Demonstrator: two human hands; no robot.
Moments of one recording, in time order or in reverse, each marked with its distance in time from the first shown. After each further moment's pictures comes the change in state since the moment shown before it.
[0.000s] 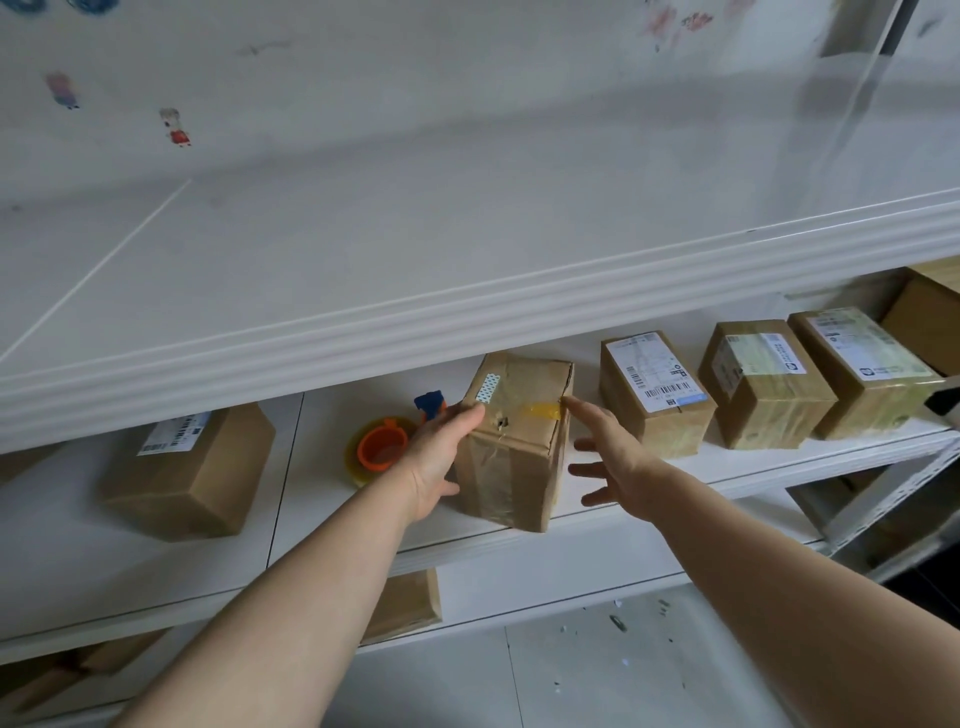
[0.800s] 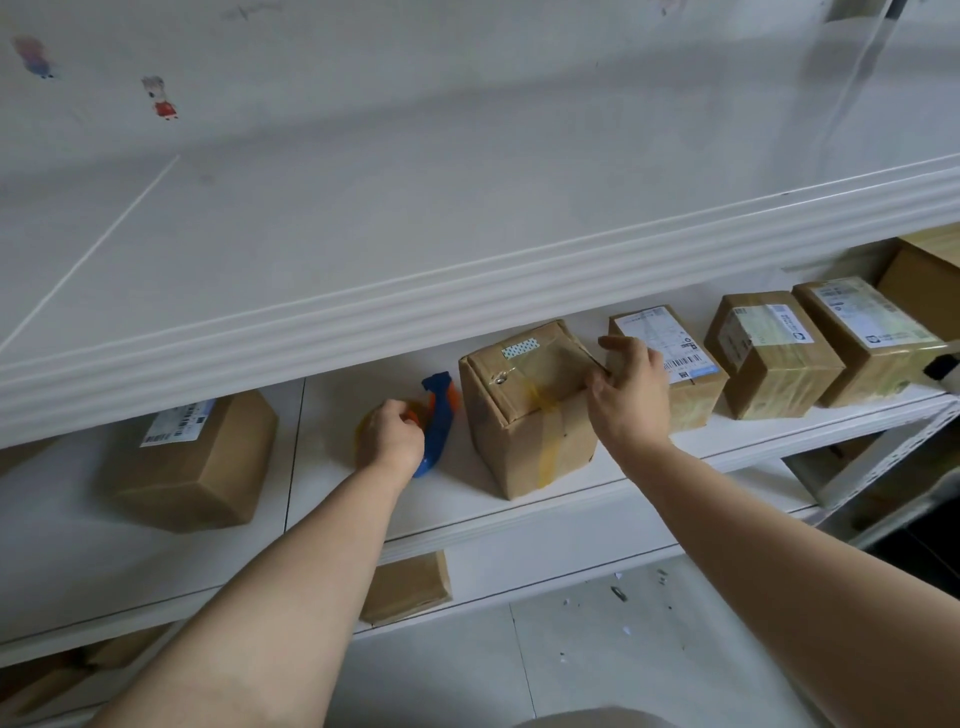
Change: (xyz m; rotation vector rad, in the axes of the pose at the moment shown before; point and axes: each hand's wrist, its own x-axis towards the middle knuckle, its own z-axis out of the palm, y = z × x) left_hand 0.019 -0.011 -0.052 0.748 0.623 0.150; right_hand -0.011 -0.017 0.029 -0.351 0.648 -0.479
